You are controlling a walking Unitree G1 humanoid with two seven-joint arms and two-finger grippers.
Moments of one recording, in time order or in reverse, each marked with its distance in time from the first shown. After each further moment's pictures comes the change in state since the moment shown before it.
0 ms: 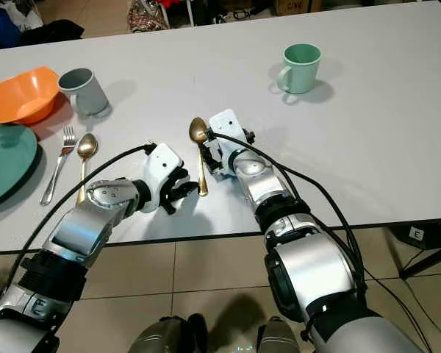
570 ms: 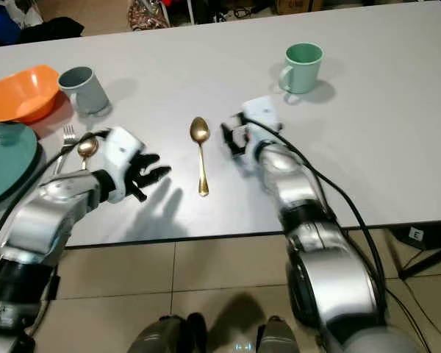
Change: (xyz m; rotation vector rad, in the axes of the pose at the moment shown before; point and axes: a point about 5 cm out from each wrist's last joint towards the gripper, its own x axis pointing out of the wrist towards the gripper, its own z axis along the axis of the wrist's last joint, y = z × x) left arm -0.048 0.033 0.004 -0.137 -0.149 0.137; right arm -0.035 -0.052 -0.001 0.179 -0.219 -0.097
